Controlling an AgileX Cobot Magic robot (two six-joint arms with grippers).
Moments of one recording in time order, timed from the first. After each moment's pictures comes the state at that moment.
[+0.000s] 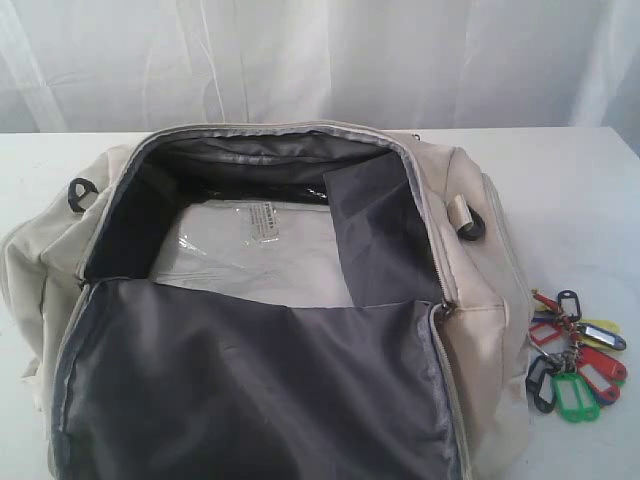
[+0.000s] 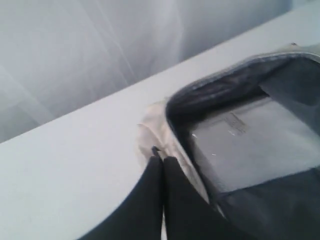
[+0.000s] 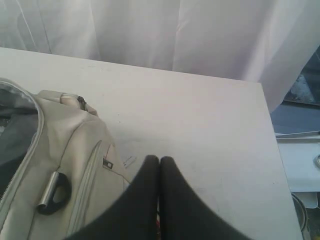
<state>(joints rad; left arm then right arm) -0.04 0.70 -1.17 -0.31 0.99 0.49 0.31 0.88 -1.06 -0.14 0.75 0.09</state>
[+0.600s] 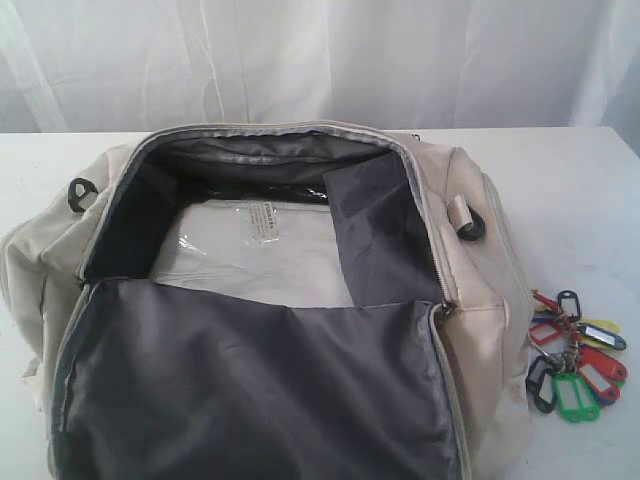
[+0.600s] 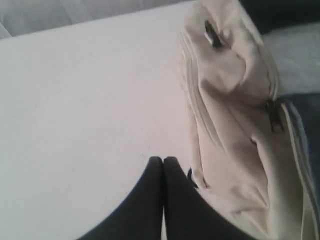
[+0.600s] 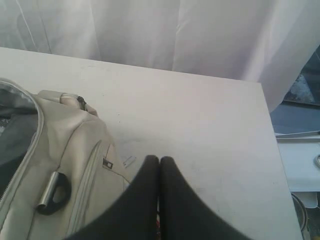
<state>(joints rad) 0.10 0.37 -0.34 -0.31 0.54 0.49 0.31 0.88 -1.06 -0.14 0.75 0.09</state>
